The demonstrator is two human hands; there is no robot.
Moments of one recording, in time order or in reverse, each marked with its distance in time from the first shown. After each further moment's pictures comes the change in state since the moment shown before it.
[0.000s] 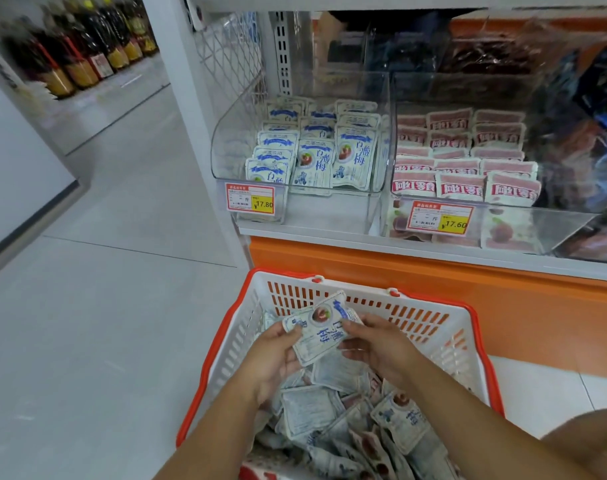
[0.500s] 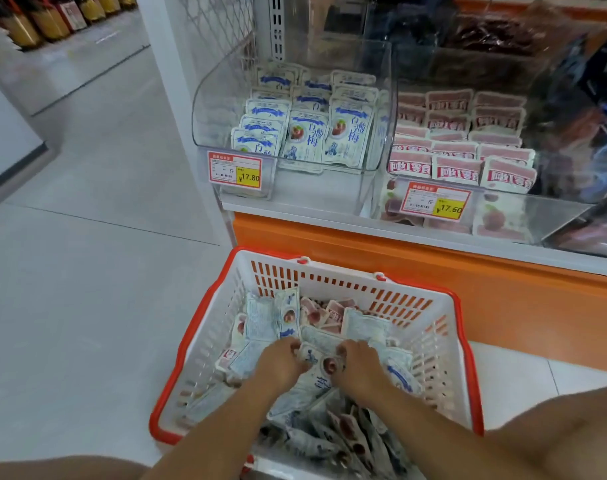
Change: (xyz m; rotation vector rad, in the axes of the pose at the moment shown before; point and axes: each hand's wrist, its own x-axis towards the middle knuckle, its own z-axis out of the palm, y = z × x) left_hand 0.025 -0.054 0.011 1.194 0.012 0.067; right_hand 0.015 0.074 -0.016 -1.331 0.206 0.068
